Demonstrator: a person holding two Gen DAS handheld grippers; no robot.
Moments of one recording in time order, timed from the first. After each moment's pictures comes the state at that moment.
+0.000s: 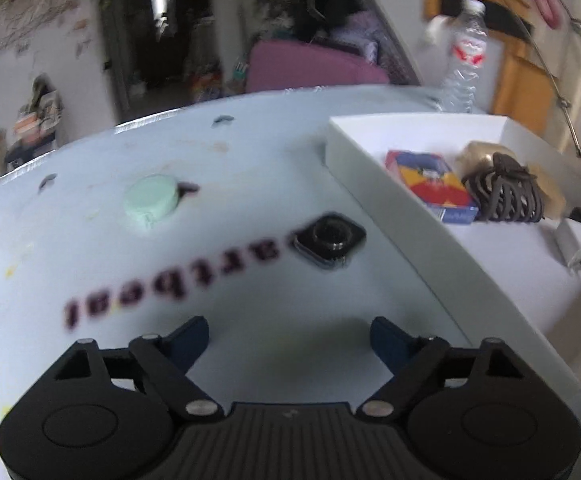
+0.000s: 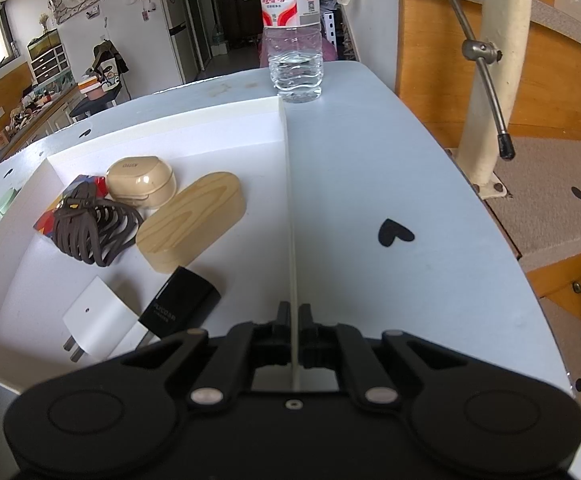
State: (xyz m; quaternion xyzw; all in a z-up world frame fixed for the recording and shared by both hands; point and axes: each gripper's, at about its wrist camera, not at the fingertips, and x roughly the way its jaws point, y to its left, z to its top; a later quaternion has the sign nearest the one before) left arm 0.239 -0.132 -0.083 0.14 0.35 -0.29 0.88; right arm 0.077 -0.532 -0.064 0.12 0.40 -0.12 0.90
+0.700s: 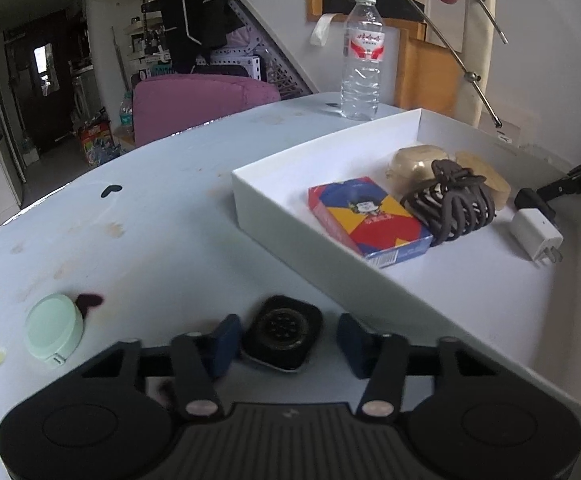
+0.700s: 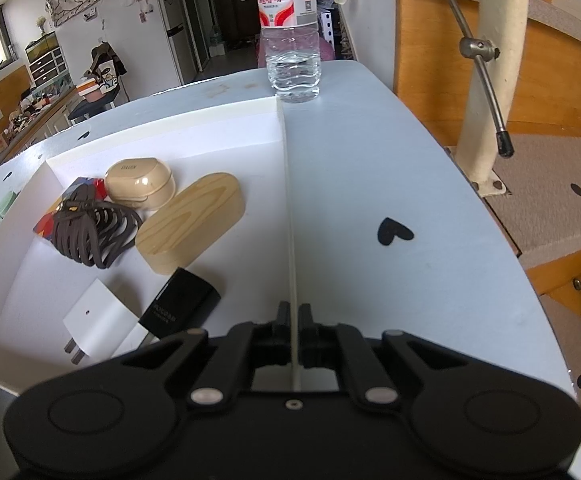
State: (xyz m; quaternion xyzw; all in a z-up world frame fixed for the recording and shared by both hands) left arm 0.287 -0.173 -0.084 0.18 0.31 -0.45 0.82; right arm 0.077 -0.533 -0.065 0.12 0.40 -0.12 0.90
